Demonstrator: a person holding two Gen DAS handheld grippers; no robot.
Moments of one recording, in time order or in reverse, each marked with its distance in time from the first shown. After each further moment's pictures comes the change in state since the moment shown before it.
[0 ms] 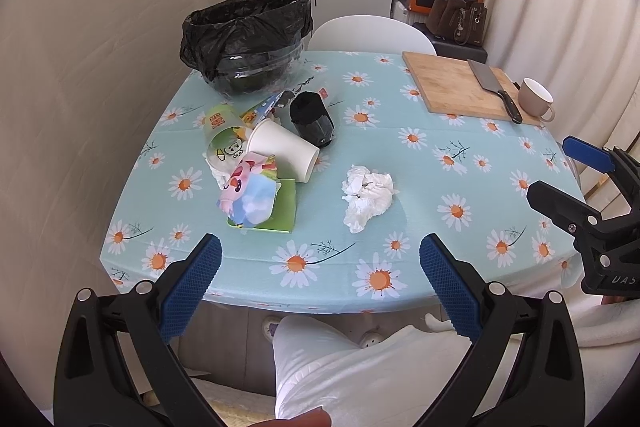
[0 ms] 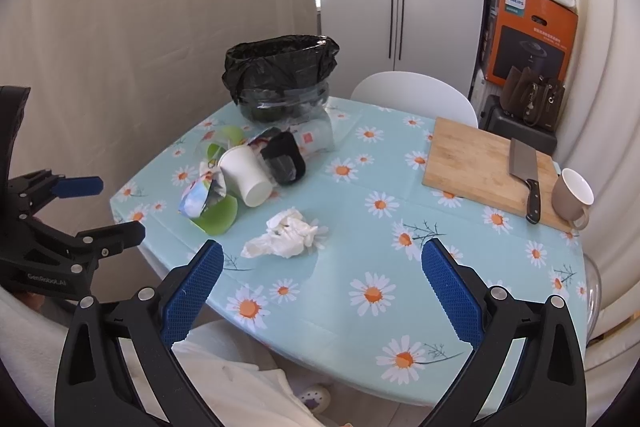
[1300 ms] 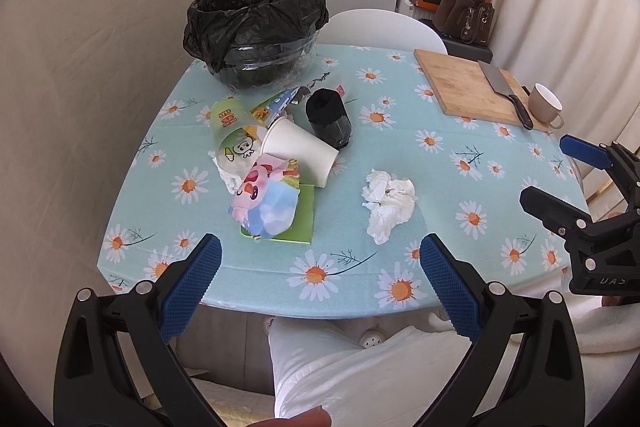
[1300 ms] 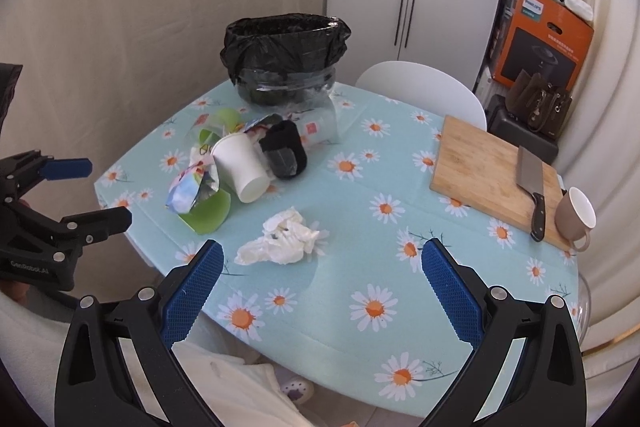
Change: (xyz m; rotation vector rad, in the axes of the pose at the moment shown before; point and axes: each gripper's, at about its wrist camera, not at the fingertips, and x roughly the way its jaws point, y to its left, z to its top) left arm 0.024 0.033 0.014 -0.021 0.037 -0.032; right arm 0.039 0.022 0.024 -0.069 0.086 -0.040
